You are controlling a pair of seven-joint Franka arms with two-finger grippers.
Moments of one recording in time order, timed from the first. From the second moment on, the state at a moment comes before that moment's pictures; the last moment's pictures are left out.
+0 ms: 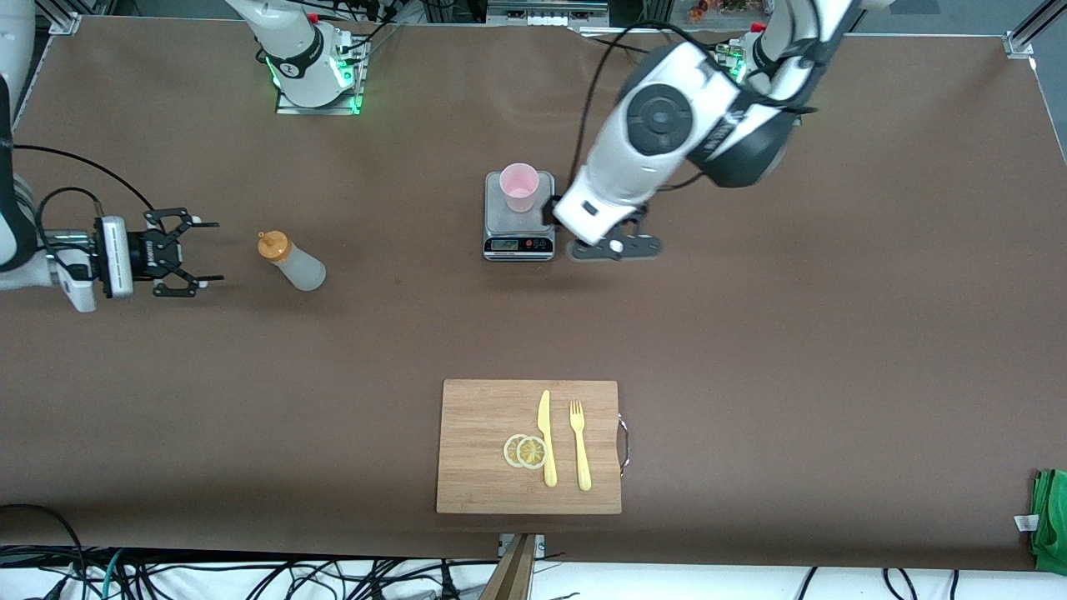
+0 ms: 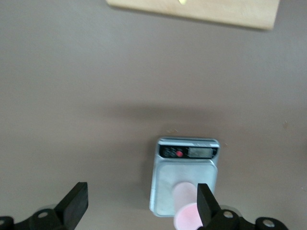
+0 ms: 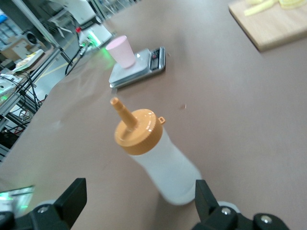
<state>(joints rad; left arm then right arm) -0.44 0.35 -0.18 -1.56 -0.15 1.86 -0.69 -0.21 0.55 -0.21 -1.79 0.76 1.47 -2.16</state>
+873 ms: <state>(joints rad) -0.08 0.18 -0.02 -1.52 -0.01 1.66 -0.18 -0.20 0.78 -0.20 -1.79 0.92 1.39 -2.69</state>
